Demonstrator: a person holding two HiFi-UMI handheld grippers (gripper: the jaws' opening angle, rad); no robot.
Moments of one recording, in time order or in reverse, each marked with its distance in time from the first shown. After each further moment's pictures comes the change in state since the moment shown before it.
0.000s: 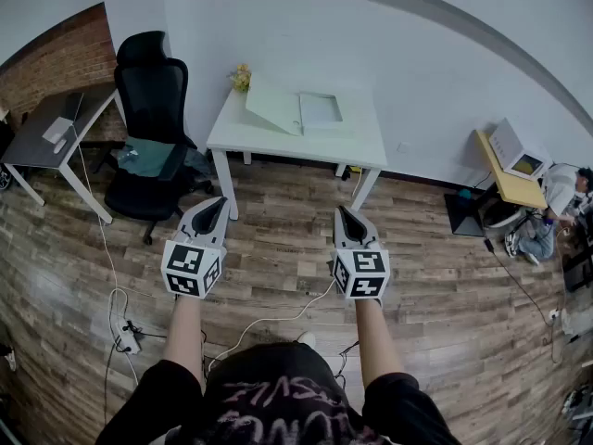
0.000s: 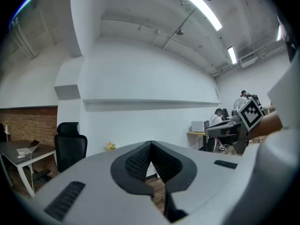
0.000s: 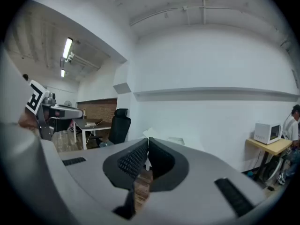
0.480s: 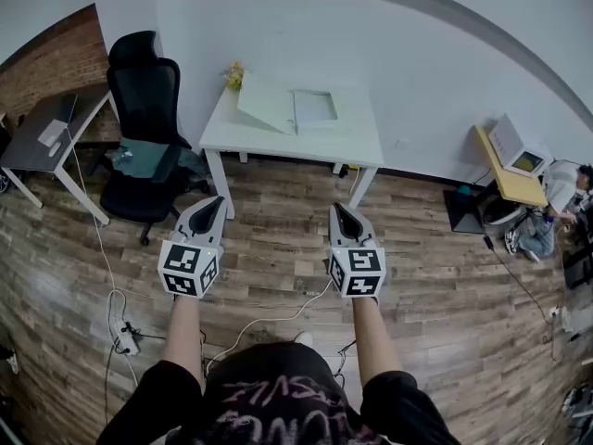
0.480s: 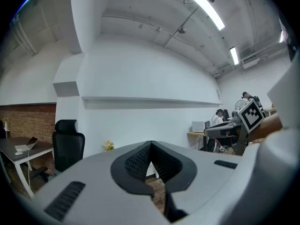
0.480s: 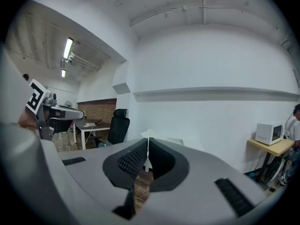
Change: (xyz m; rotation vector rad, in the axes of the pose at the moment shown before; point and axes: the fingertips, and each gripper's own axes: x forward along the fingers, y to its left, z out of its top) left arm 0.029 -0.006 -0.002 -0.018 0.008 -0.001; right arm 0.017 -0.020 0.000 -0.004 -0.011 0.006
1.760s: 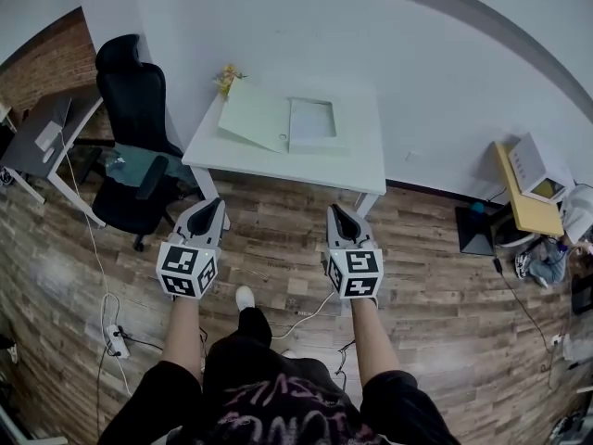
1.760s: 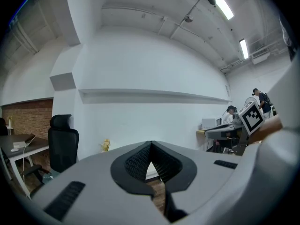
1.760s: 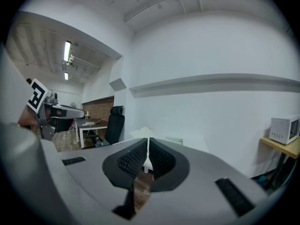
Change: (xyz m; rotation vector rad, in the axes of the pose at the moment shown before) left arm 0.172 0.005 -0.013 -0.021 0.045 0.076; right arm 0.141 -0.120 -0.020 0.013 0.027 0.090
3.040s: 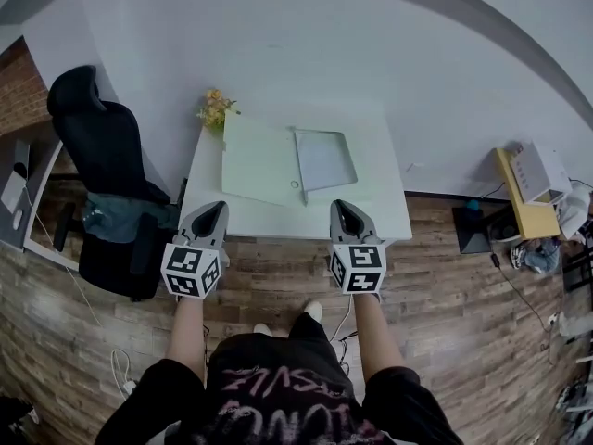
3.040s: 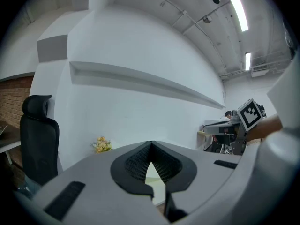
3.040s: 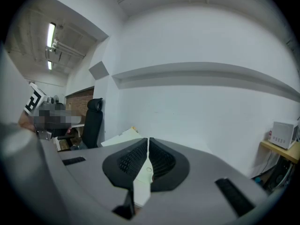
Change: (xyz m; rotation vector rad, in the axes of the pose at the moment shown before) left arm 0.223 0.202 -0.023 -0.083 0.048 -0.148; right arm 0.269 -0.016 0.037 0.005 0.063 -0.159
